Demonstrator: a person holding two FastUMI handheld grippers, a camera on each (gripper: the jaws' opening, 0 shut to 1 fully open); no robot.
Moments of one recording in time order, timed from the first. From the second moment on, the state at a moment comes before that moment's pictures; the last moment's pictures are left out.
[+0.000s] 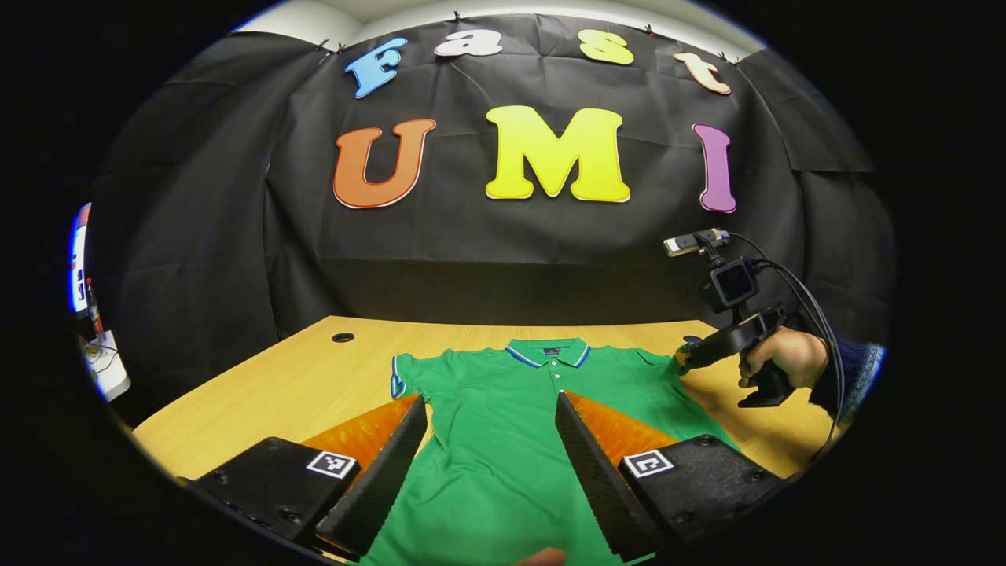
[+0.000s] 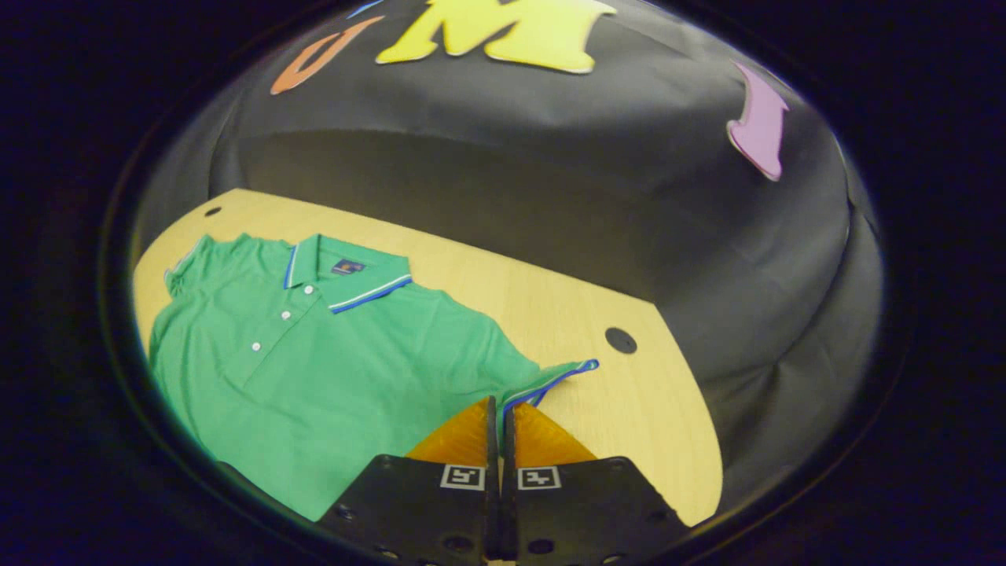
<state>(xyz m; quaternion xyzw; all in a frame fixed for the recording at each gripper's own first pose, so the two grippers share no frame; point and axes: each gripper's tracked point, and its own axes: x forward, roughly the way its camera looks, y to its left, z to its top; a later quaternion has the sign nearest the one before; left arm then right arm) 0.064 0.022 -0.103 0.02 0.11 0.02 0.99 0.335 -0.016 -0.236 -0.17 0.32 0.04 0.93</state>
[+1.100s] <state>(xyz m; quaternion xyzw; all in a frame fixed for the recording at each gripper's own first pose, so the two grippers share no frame) 0.075 0.062 -0.107 0.00 0.13 0.07 0.99 0.256 0.065 -0.134 -0.06 0.18 0.08 0.98</state>
